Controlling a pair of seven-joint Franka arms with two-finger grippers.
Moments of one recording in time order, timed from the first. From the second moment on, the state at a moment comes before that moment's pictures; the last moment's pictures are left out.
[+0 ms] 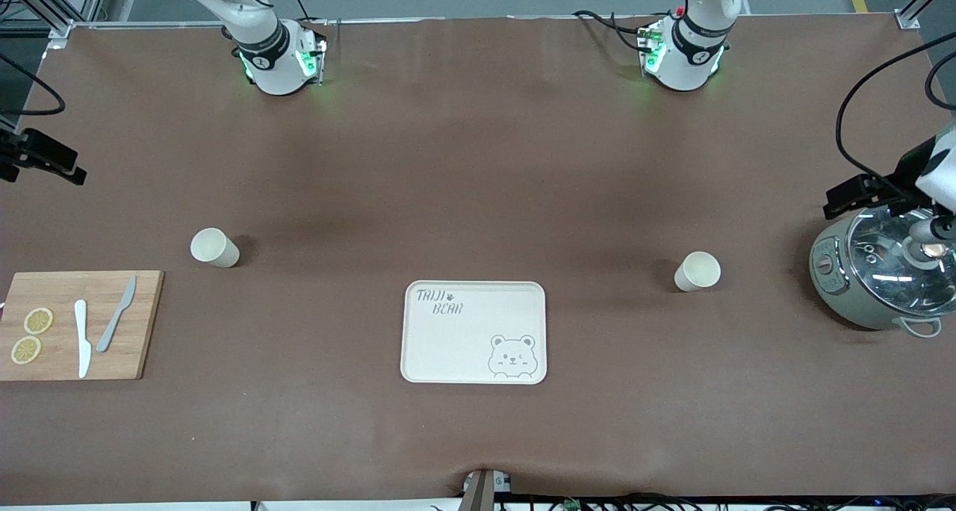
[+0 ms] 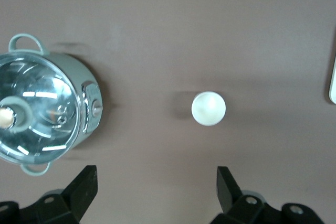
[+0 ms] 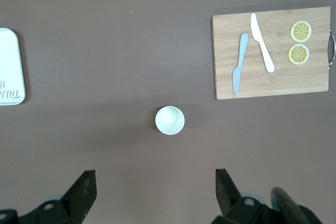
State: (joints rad) left arm 0.20 0.12 -0.19 -1.58 0.03 1.70 -0.02; right arm -0.09 0.02 0.00 -1.53 0.00 1.56 -0.04
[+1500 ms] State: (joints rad) left arm 0.15 0.40 -0.20 -1.75 0.03 2.11 -0.16; right arm -0.12 0.26 -0.01 -1.53 0.00 1.63 -0.04
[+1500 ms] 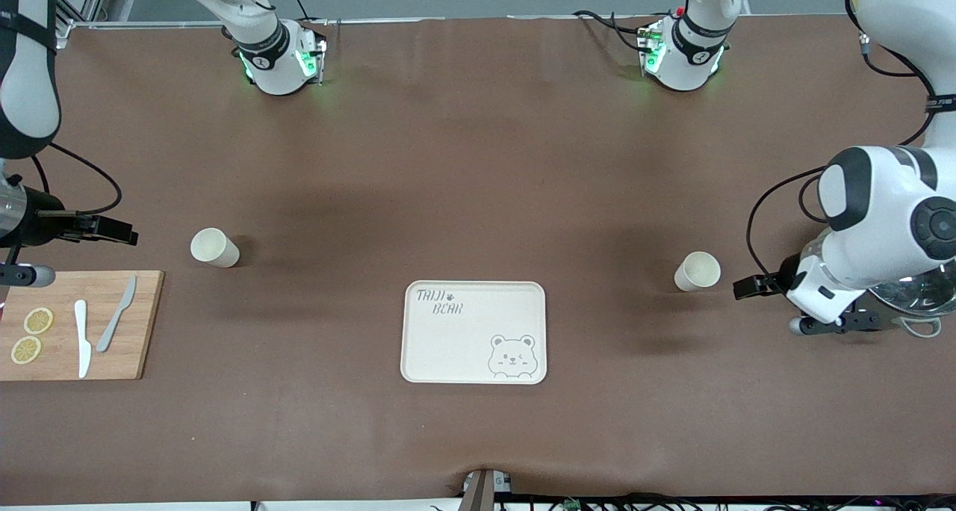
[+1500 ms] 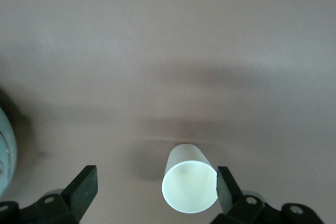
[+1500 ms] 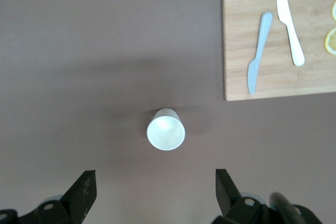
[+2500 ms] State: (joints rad) left arm 0.15 0.35 -0.20 -2.13 0.03 2.39 -0.18; right arm -0.21 0.40 -0.01 -1.53 0.00 1.62 -0.03
